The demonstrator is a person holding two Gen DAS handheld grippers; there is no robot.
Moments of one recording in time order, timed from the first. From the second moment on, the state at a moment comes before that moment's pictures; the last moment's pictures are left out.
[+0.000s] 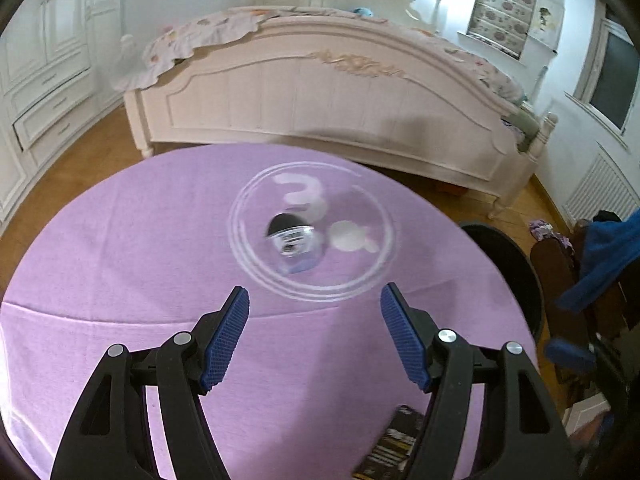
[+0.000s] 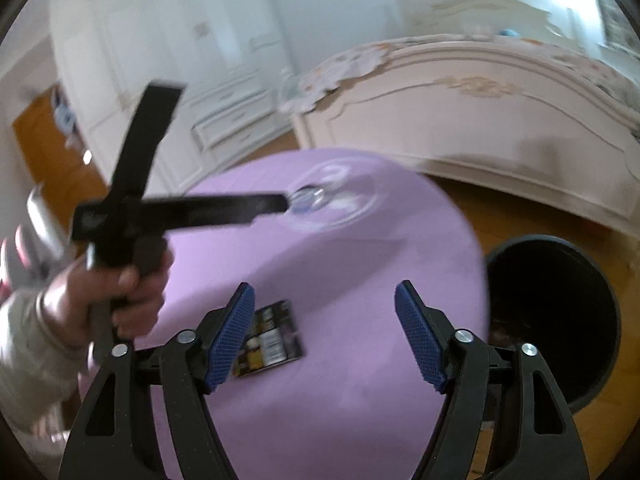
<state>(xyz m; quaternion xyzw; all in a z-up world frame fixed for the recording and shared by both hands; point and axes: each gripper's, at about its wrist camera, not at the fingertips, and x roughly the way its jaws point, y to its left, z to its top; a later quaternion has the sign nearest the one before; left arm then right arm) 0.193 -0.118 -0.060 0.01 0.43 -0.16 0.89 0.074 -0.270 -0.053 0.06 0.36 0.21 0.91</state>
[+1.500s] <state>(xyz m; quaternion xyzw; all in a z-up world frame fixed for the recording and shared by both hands) 0.222 -0.085 -0.082 0.00 0.42 -0.12 0.90 0.093 -0.223 -0.096 0.00 0.44 0.20 0.88</state>
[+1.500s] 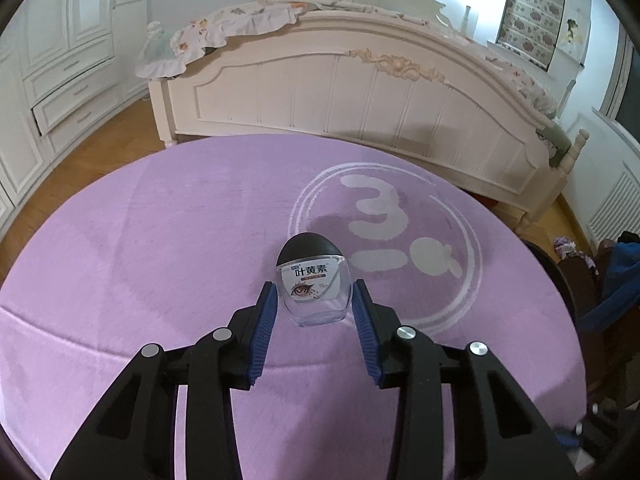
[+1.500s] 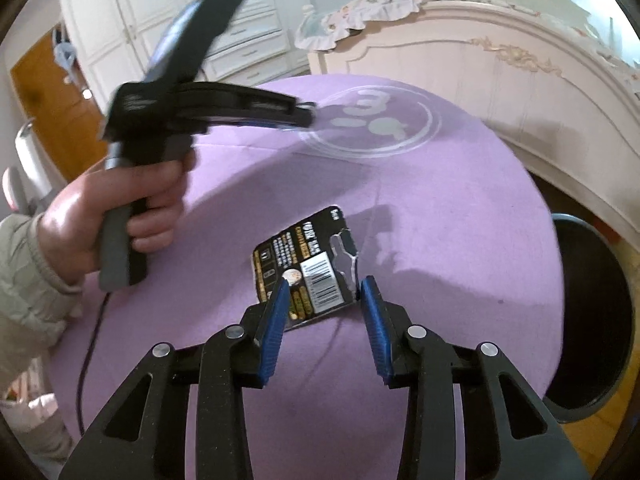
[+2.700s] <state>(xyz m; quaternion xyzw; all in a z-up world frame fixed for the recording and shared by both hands) 0.106 -0.178 0.003 0.07 0.33 -0.25 0.91 0.053 -0.362 -0.036 0.20 0.33 0.18 0.91</state>
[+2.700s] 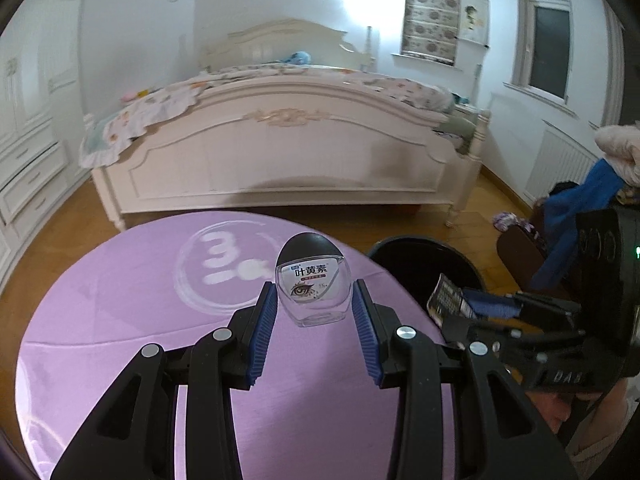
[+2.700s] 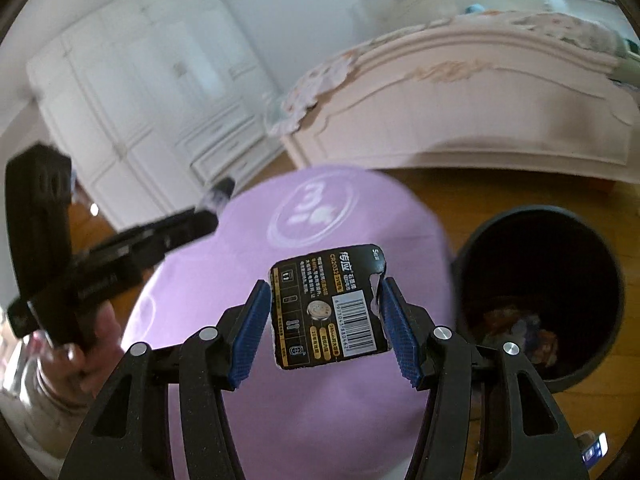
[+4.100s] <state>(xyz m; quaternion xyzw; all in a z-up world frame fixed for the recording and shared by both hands) 0.133 -0.341 -0.035 0.13 0.34 -0.31 0.88 0.079 -0.535 -0.115 0.33 0.33 0.02 0.89</state>
